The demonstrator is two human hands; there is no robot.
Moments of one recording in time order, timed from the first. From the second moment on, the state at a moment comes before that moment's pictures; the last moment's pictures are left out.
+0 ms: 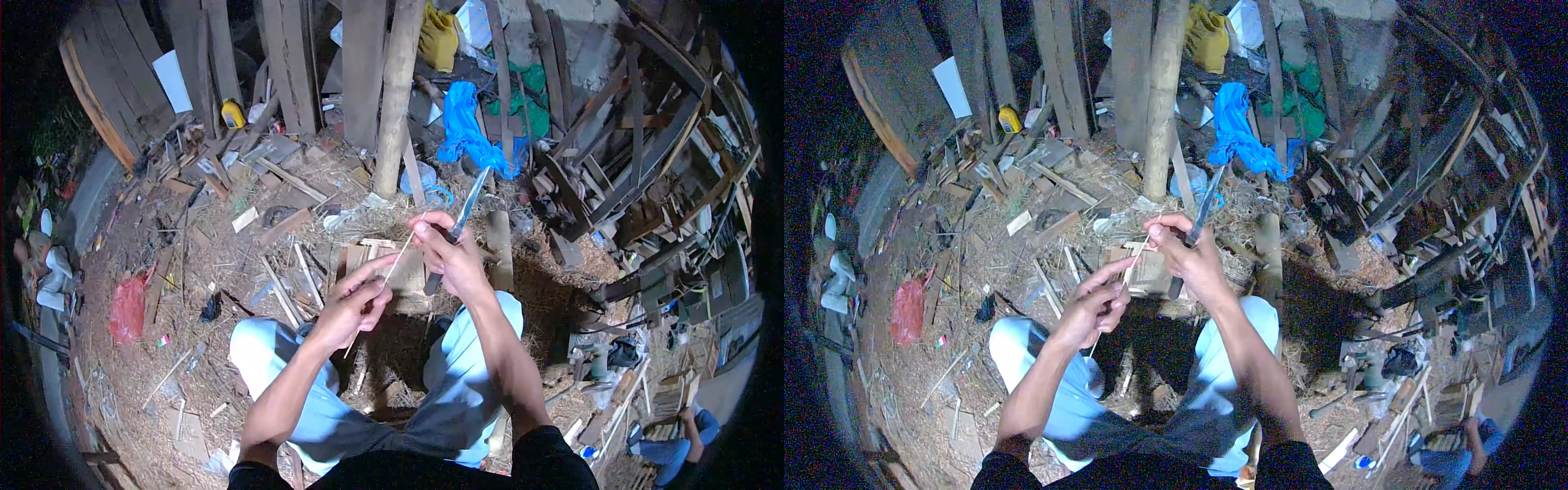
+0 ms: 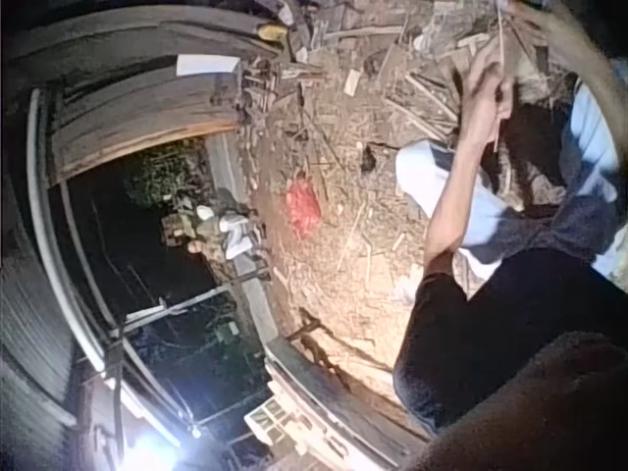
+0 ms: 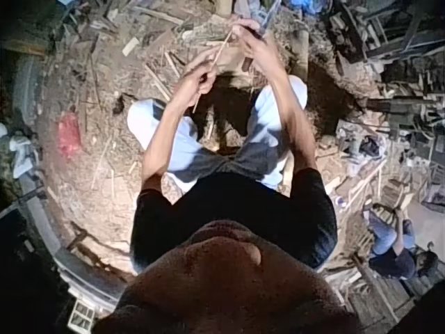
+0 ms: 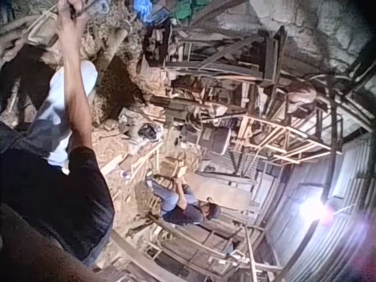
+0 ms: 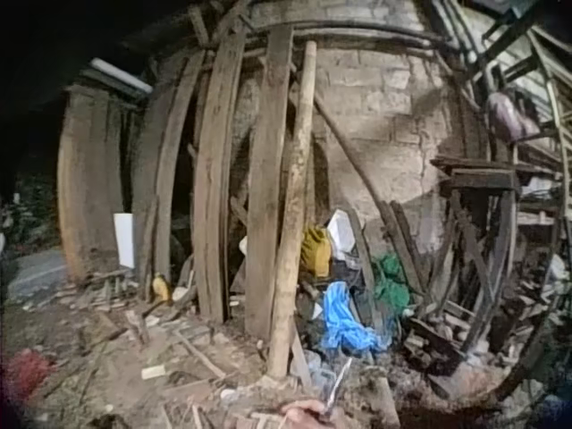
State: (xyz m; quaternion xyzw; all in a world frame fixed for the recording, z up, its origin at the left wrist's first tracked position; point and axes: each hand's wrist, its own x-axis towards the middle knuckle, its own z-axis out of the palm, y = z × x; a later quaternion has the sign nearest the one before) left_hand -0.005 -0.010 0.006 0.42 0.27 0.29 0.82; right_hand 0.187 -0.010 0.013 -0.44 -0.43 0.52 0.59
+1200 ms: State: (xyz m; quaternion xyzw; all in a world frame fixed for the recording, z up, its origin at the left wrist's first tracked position) left_hand 0.005 0.008 -0.014 0.79 0.33 0.50 0.14; right_hand 0.178 -0.012 -0.002 -0.51 -0.64 0.22 0.53
